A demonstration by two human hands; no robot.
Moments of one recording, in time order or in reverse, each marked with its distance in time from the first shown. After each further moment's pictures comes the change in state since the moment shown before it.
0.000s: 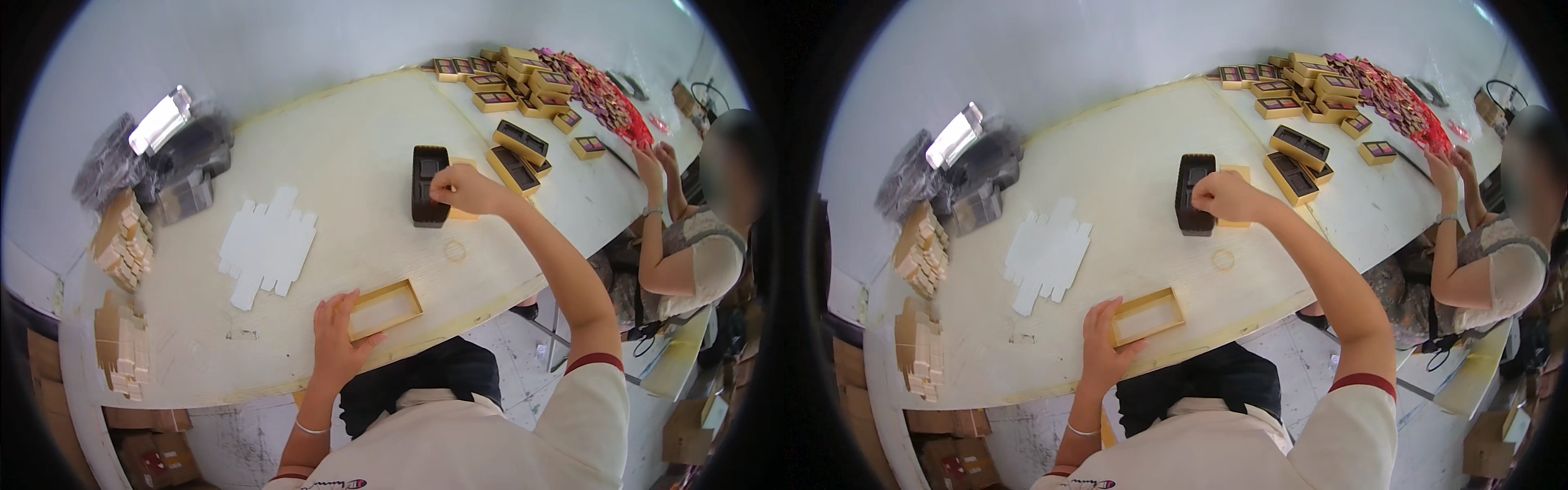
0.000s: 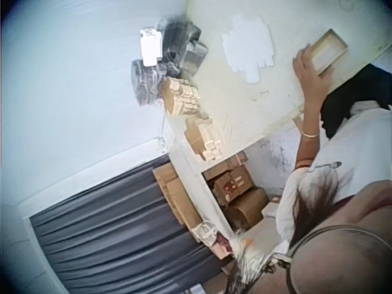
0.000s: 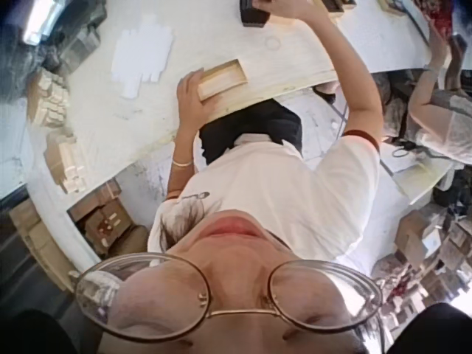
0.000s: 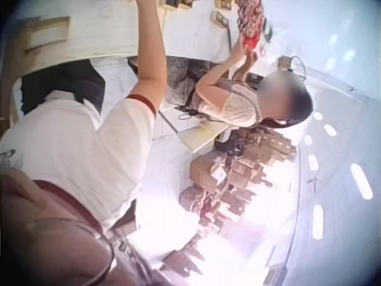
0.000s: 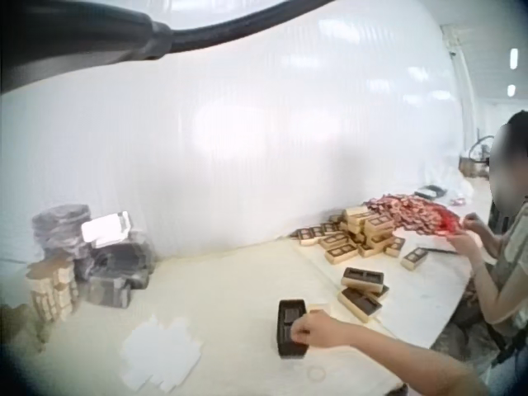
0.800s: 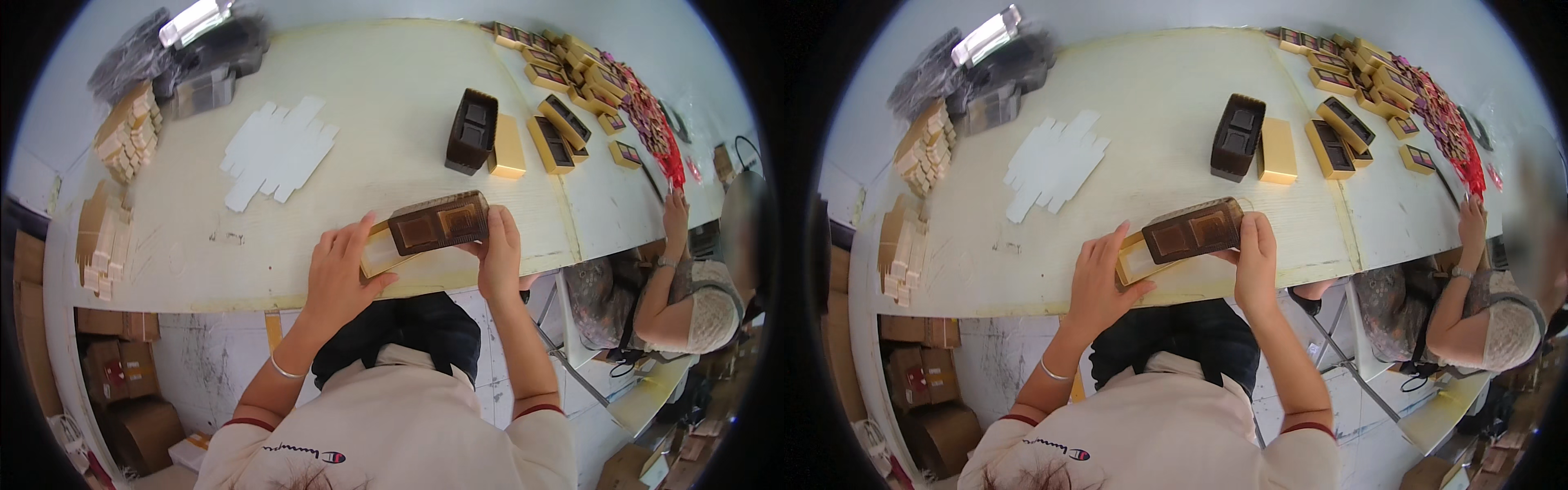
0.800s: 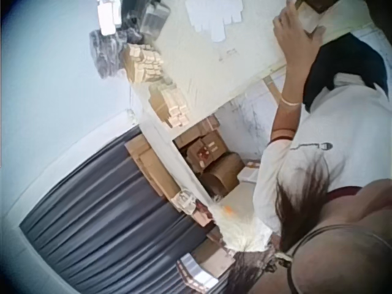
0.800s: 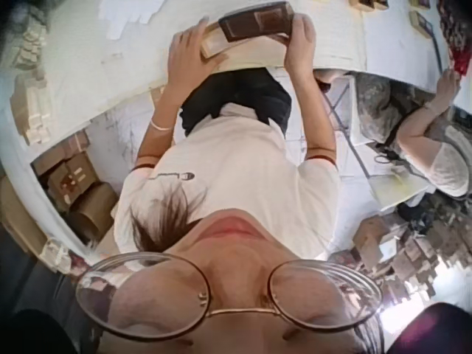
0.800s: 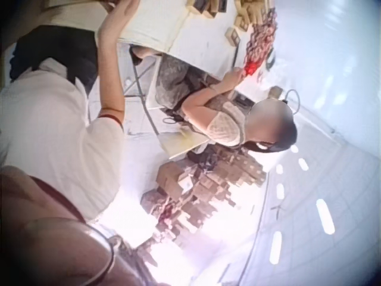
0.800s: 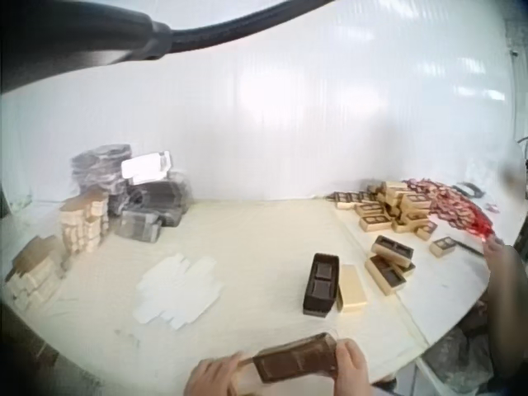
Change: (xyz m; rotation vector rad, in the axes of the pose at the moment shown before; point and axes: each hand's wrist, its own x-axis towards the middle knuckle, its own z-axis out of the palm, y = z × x) left_hand -0.007 0.030 0.010 0.125 0.004 -0.037; right_hand -0.124 -0.085 0.091 1.294 0.564 0.469
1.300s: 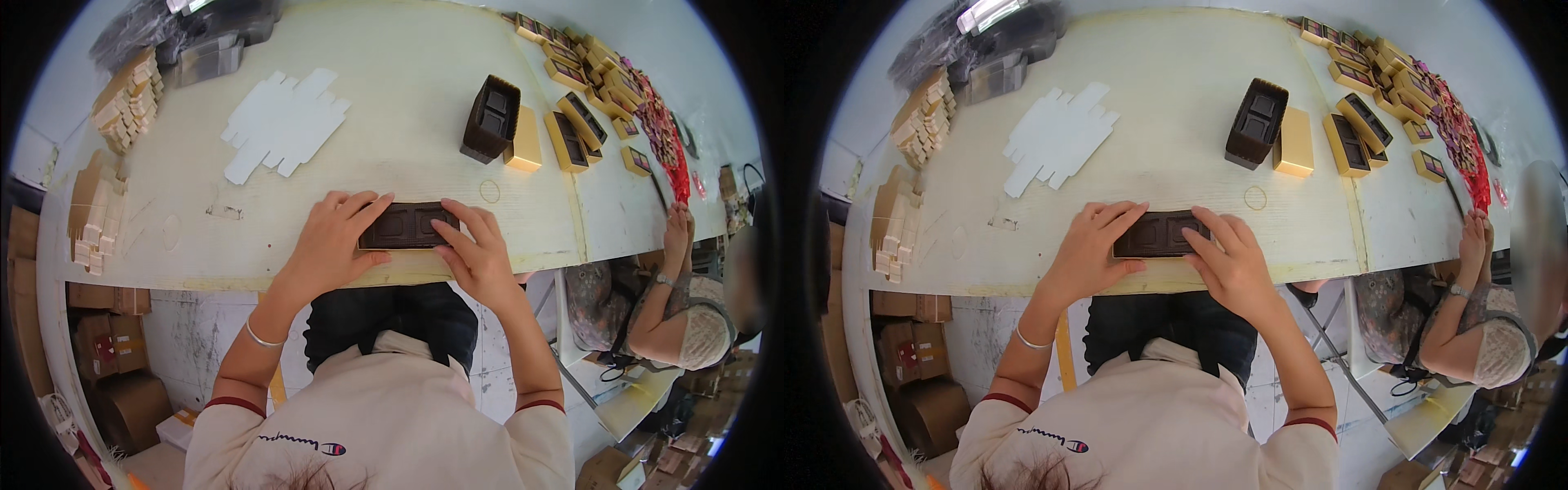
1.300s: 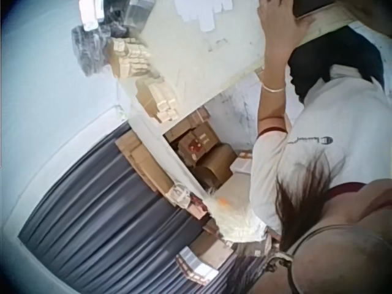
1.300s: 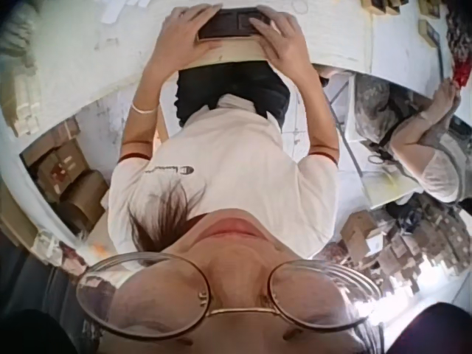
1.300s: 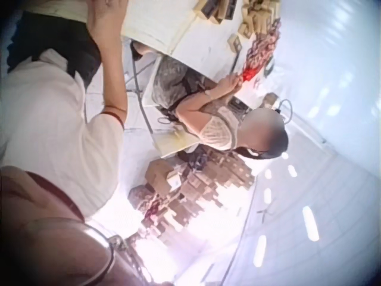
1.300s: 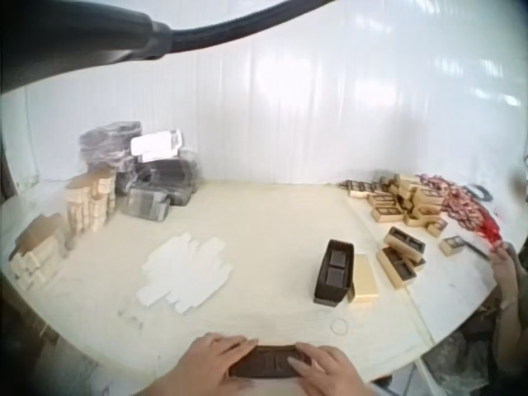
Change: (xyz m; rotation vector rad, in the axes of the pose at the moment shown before) left_hand 0.025 -0.013 -0.029 0.020 -0.242 0.103; right_hand 0.000 0.002 -0.007 -1.063 -0.542 -0.955
